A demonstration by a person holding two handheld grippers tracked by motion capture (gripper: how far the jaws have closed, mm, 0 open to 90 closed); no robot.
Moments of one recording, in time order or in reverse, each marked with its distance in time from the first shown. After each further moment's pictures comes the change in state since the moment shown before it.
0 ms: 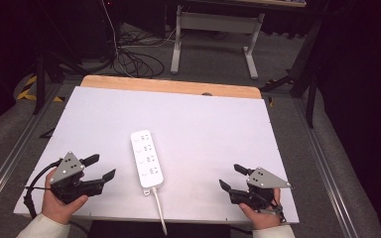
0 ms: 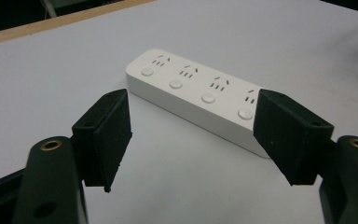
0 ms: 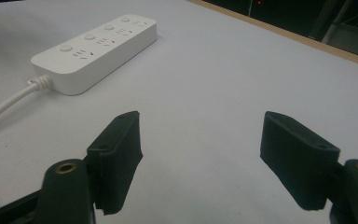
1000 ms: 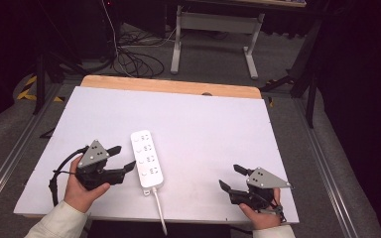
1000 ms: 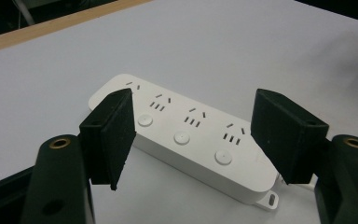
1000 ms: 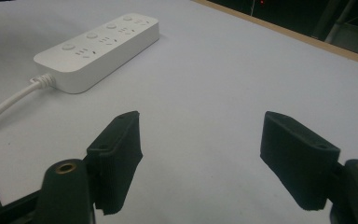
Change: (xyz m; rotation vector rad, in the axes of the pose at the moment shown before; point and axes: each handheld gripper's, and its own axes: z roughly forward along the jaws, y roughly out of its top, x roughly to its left) left arm -0.016 0.034 0.040 0.030 -0.056 0.031; right arm 0.000 -0.001 0.000 0.002 0.009 -0.005
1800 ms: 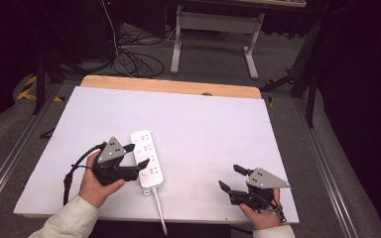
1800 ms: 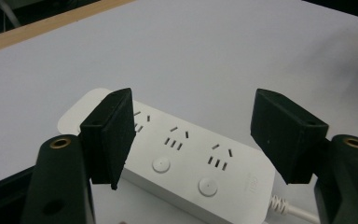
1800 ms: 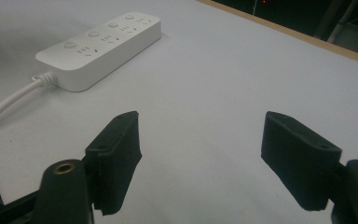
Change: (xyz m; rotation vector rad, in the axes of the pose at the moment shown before) left arm -0.011 0.014 0.026 0.032 -0.022 0.025; right arm 0.000 0.000 0.000 0.001 0.008 -0.004
